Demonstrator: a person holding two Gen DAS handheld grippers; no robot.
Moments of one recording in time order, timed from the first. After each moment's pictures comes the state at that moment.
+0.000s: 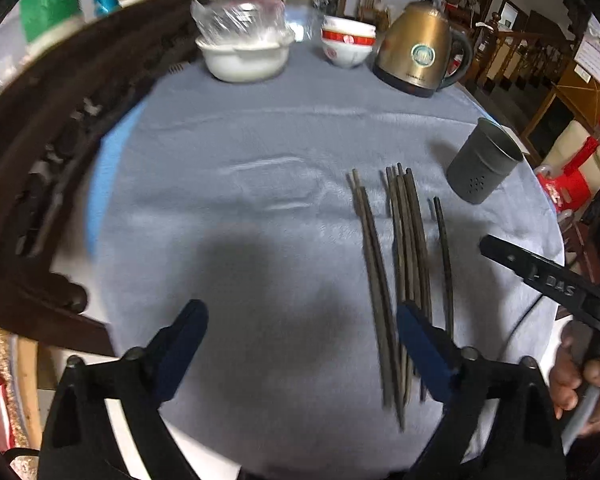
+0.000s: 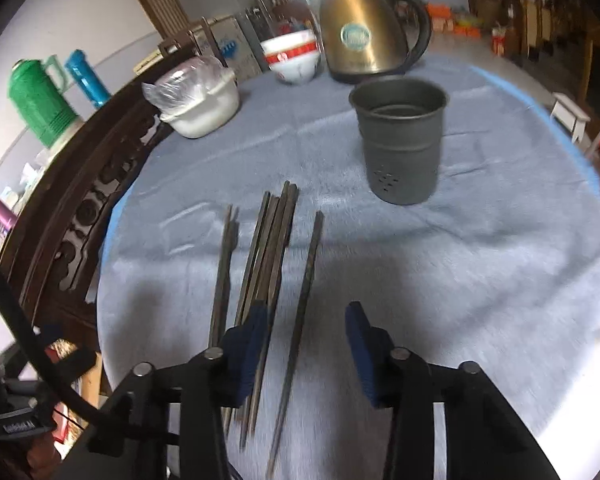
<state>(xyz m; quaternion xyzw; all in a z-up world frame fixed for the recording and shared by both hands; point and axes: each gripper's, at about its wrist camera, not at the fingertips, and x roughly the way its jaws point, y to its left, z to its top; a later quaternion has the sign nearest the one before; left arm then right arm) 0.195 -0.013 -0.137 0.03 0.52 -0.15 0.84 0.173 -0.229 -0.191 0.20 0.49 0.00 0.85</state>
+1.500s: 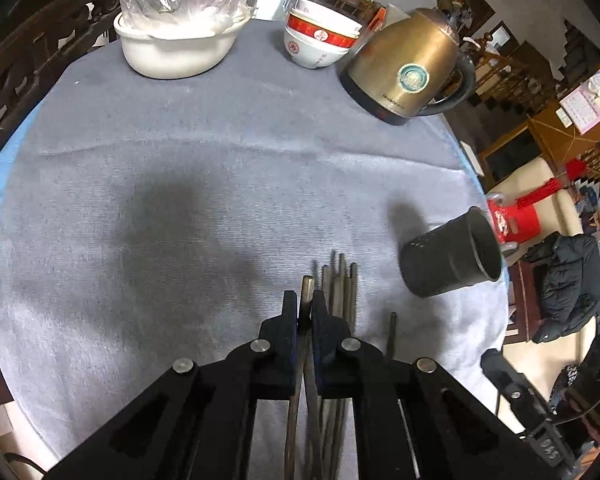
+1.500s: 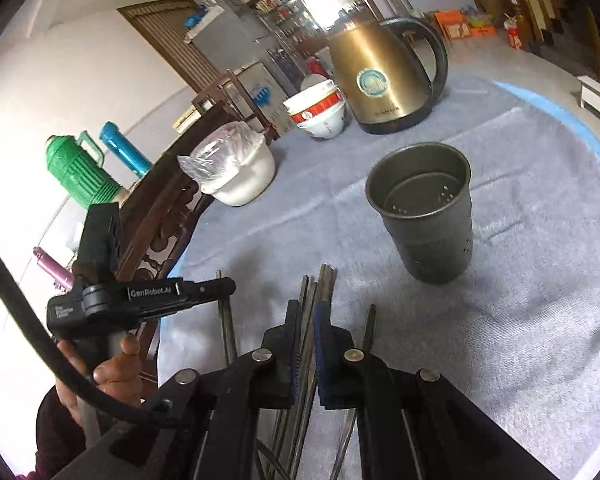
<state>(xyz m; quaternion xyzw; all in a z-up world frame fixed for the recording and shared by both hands) 0.311 -0.058 -0.130 -0.08 0.57 -0.24 0.78 0.169 -0.263 -0.154 0.29 0.39 0.06 0.87</state>
